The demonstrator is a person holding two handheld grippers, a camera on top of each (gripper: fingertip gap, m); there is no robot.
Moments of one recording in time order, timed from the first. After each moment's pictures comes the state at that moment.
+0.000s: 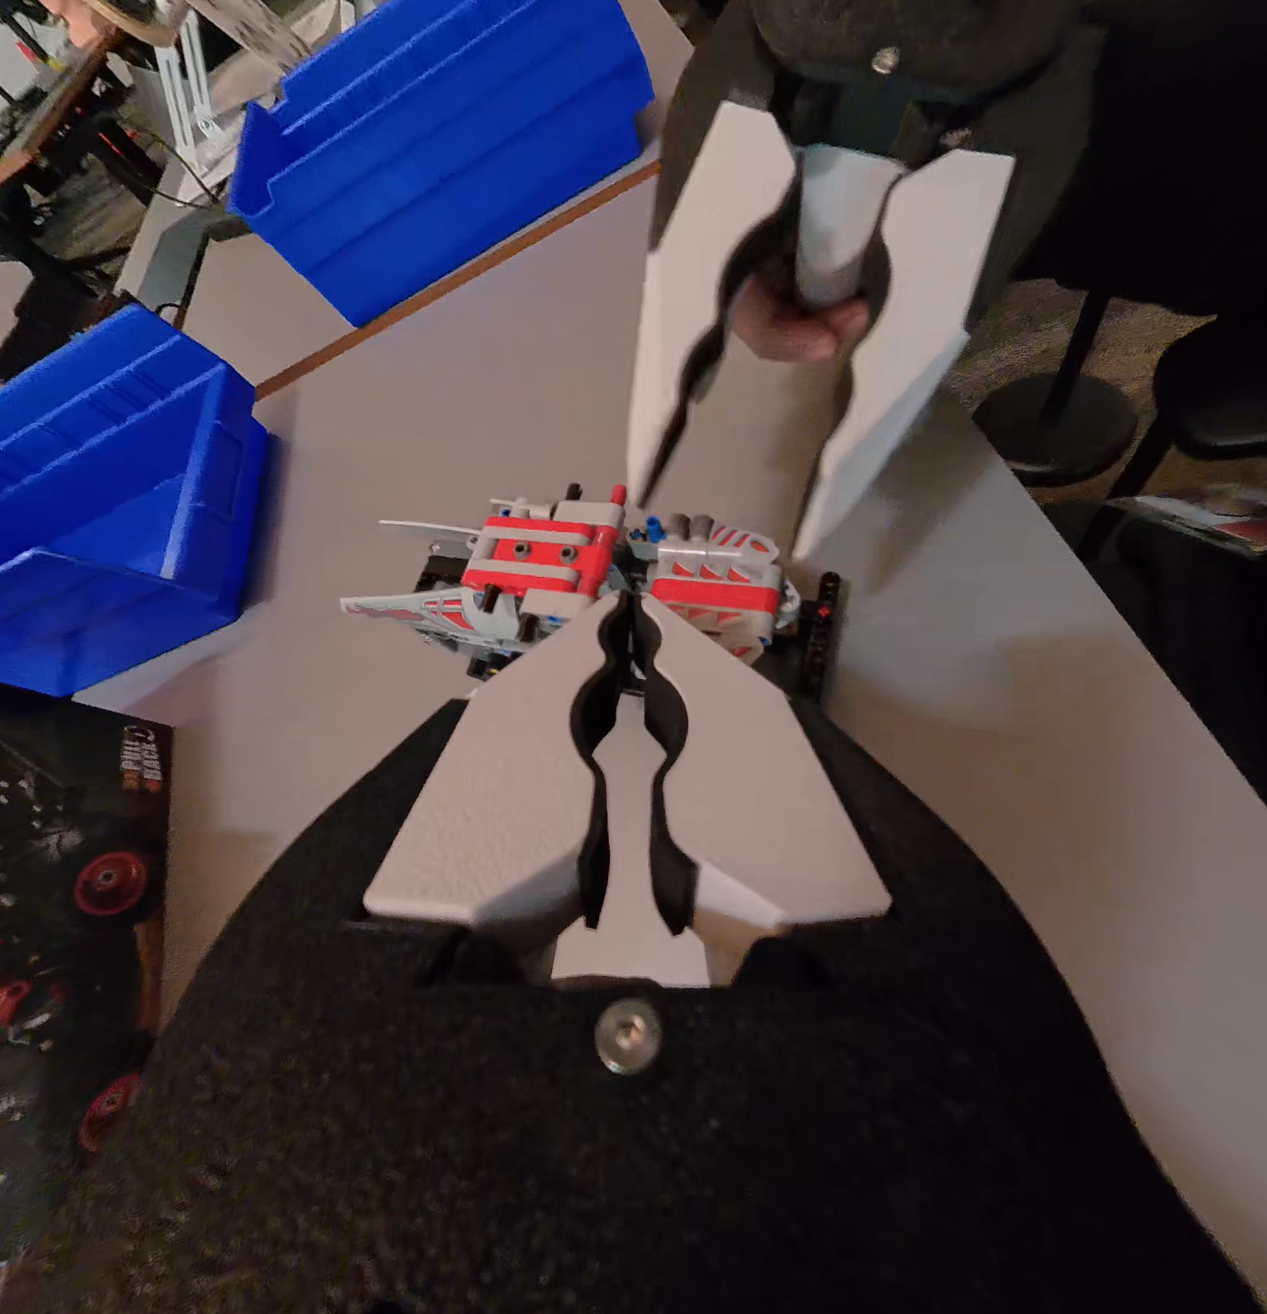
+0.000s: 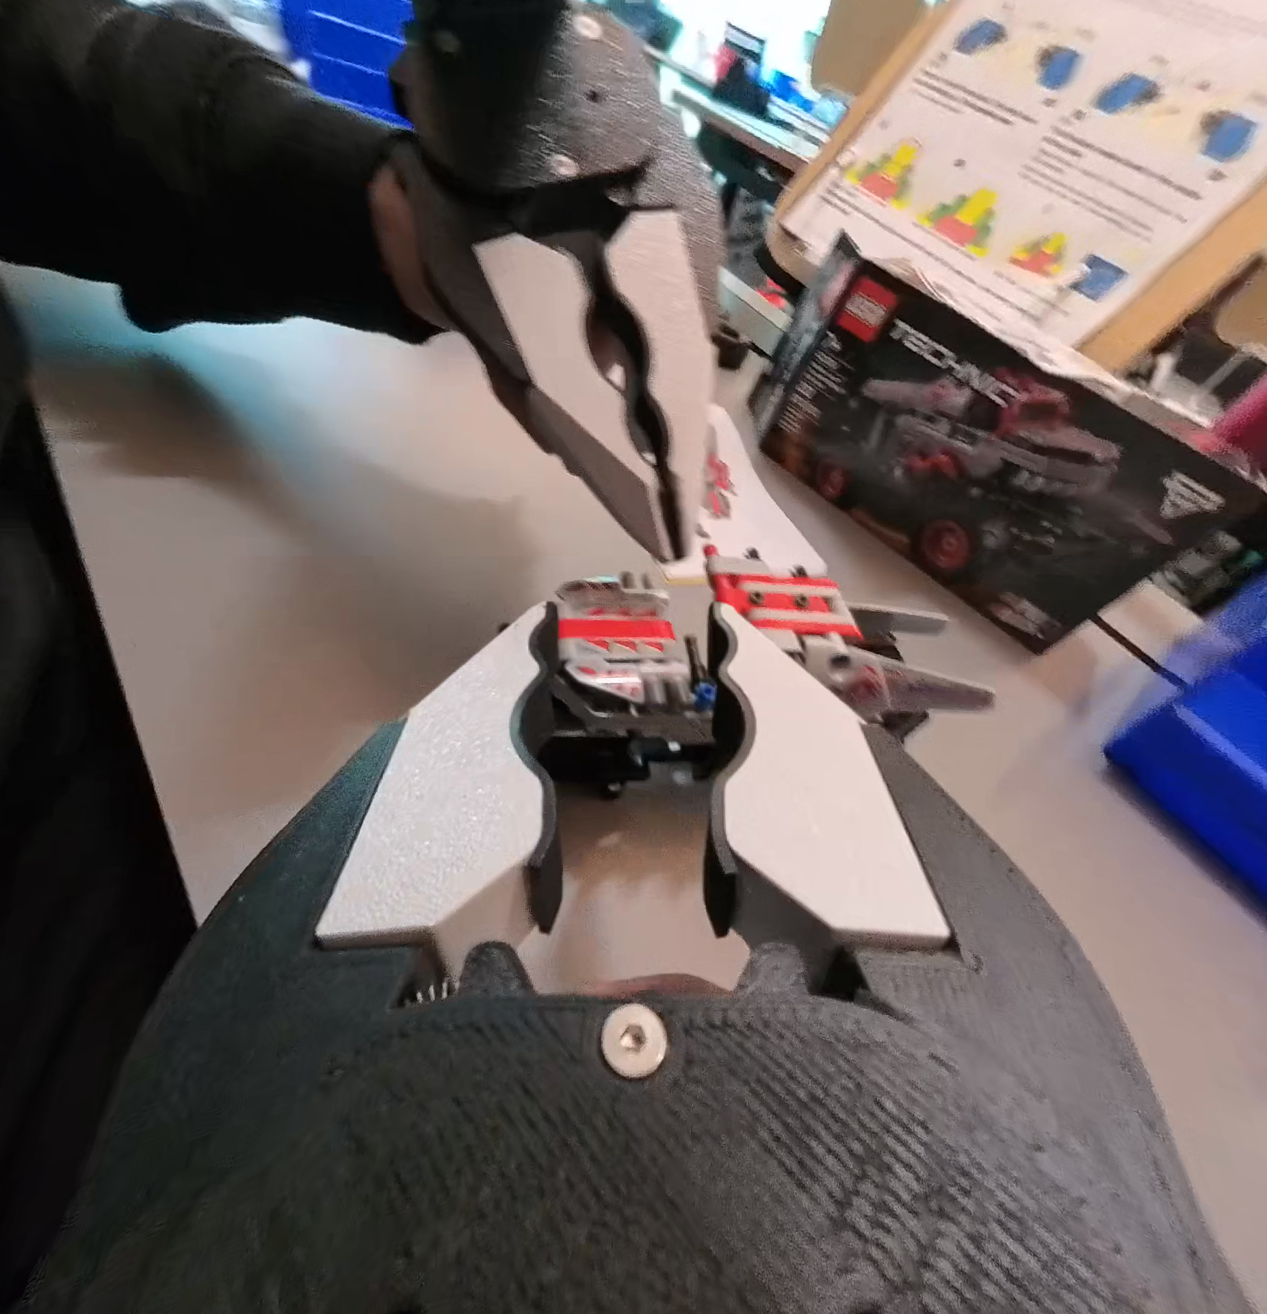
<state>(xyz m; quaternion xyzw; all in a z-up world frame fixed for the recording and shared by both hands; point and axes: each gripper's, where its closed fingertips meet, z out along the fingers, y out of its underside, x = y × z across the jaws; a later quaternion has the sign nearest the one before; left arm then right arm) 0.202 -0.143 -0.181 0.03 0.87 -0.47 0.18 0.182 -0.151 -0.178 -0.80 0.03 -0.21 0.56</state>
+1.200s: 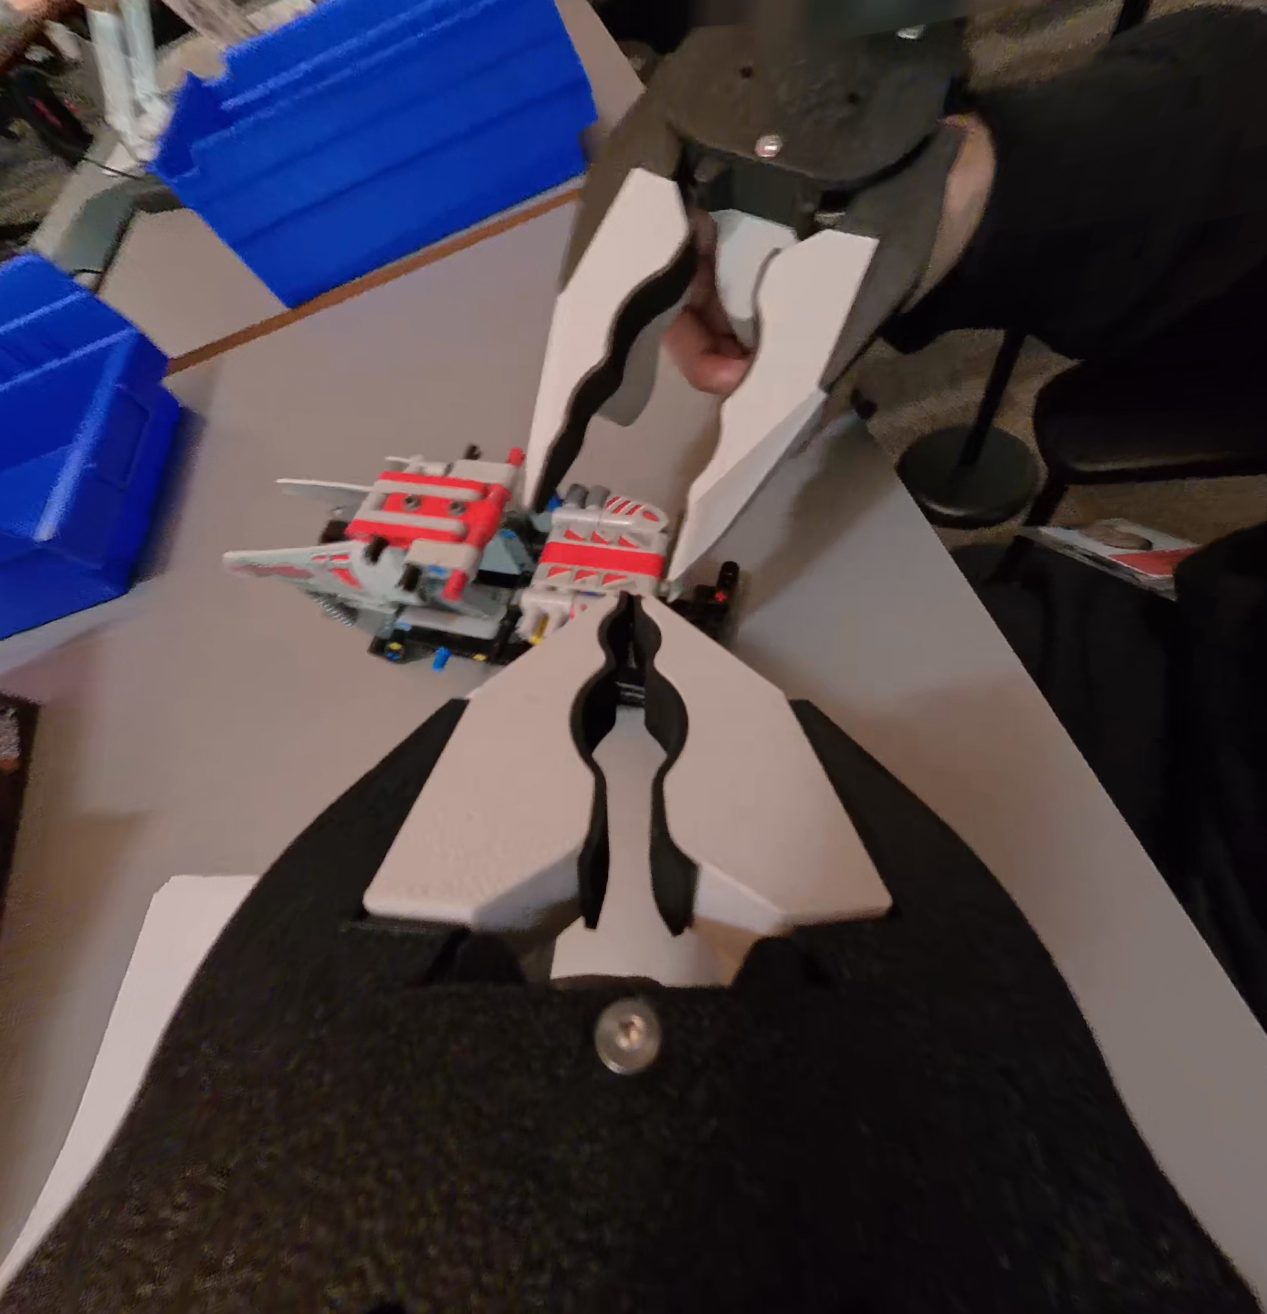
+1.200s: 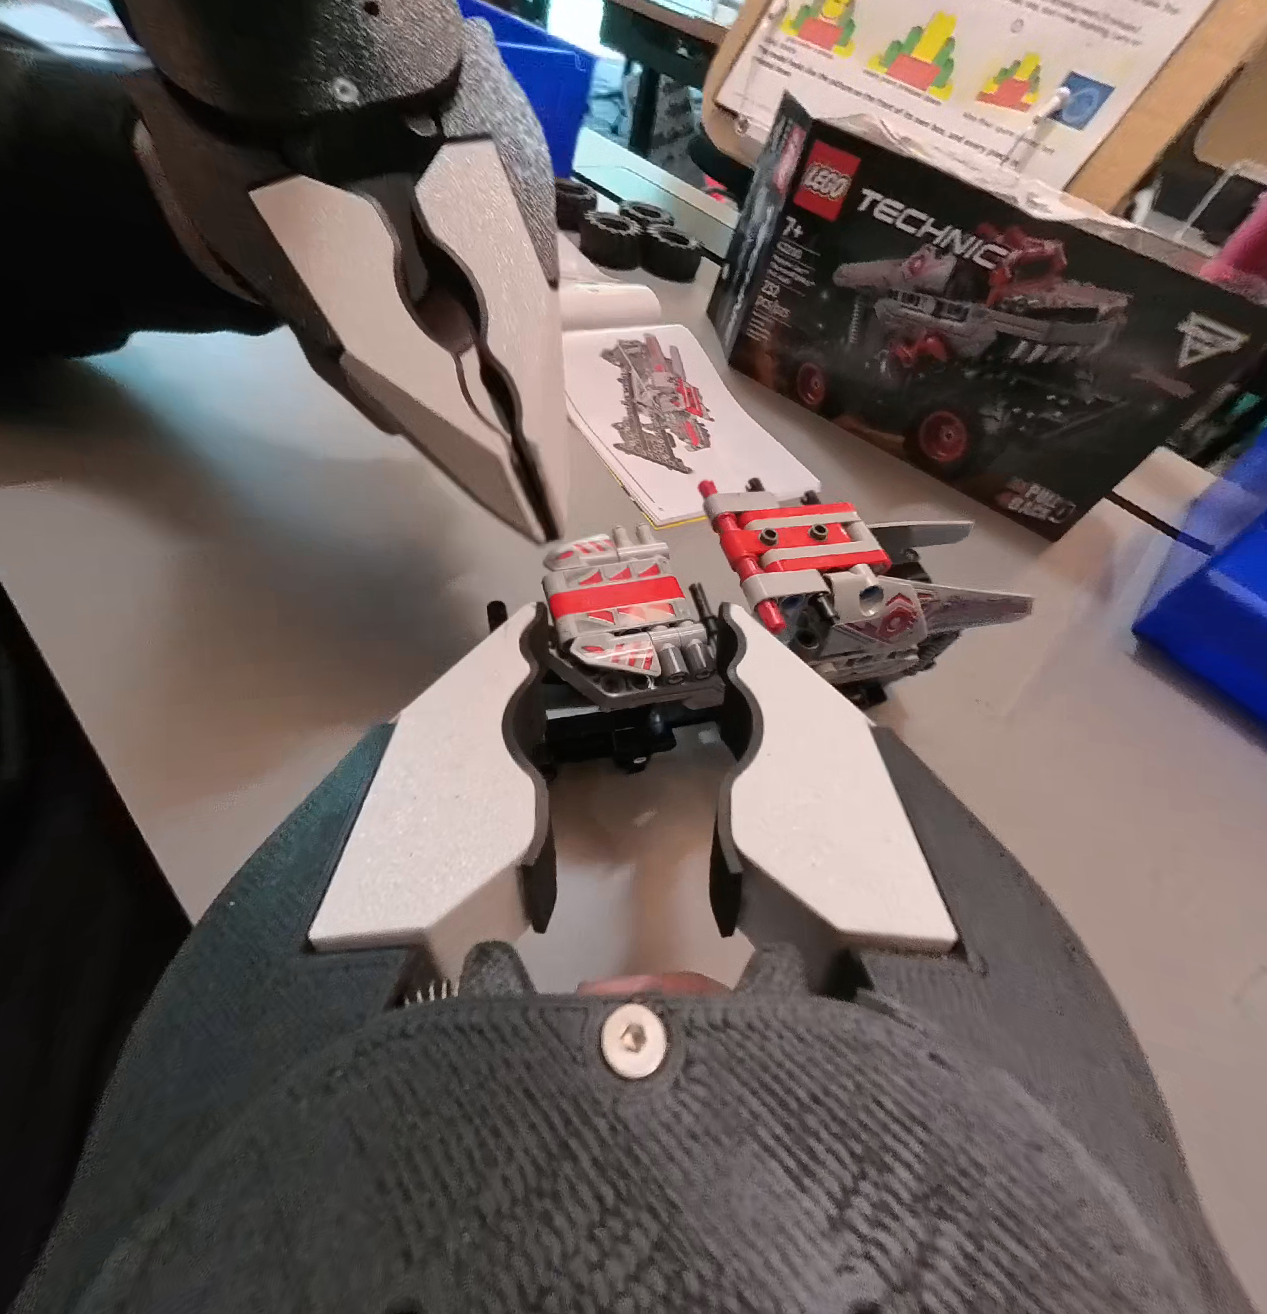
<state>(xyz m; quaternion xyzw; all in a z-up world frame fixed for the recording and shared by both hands) 0.170 -0.137 -0.195 0.01 0.86 -0.49 0.13 0.189 -0.149 -0.197 -0.81 0.12 -0.21 0.54</state>
